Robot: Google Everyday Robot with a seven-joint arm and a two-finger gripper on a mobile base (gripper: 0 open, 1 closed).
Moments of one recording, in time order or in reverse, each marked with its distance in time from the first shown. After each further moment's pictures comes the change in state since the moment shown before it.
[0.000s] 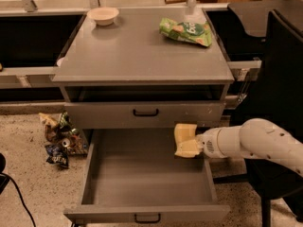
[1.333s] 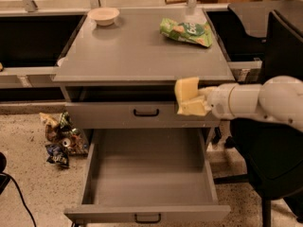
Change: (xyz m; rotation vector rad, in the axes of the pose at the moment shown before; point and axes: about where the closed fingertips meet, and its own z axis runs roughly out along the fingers) arm -0.136 0.009 -0.076 0.029 -0.234 -0.325
